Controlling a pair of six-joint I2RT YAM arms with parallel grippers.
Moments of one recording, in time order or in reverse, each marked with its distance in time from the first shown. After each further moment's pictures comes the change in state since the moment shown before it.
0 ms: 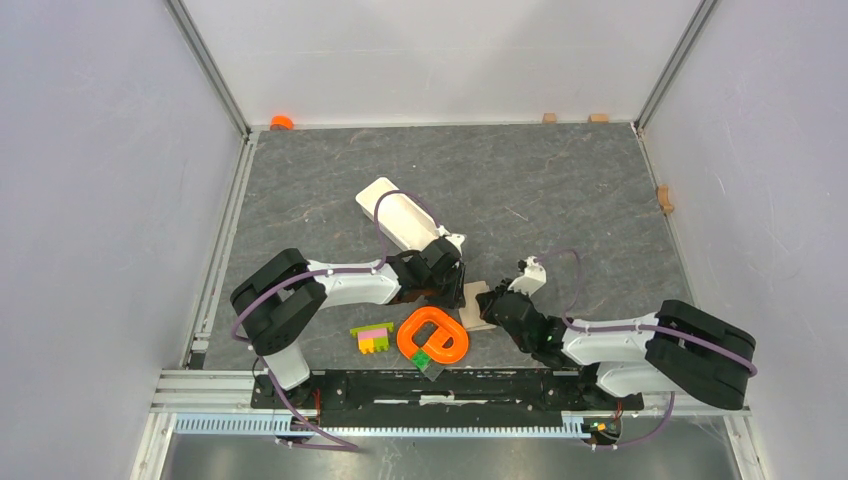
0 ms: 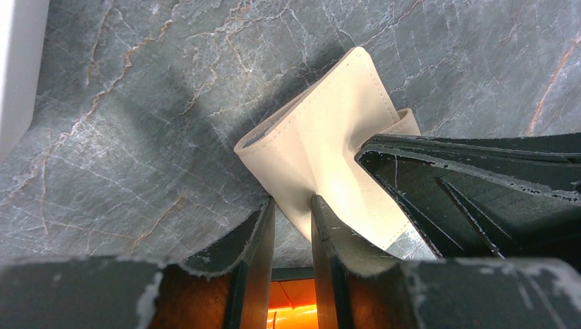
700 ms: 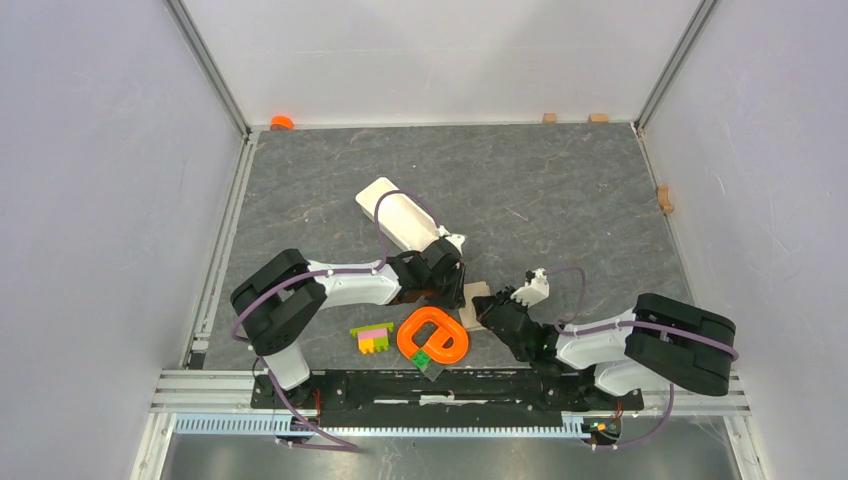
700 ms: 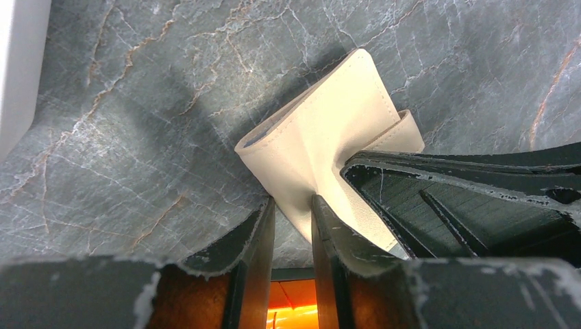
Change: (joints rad) left arm -0.003 0.000 0.000 -0.001 -0.012 0.000; right arm 0.090 0.112 -0.050 0.134 0.127 0.267
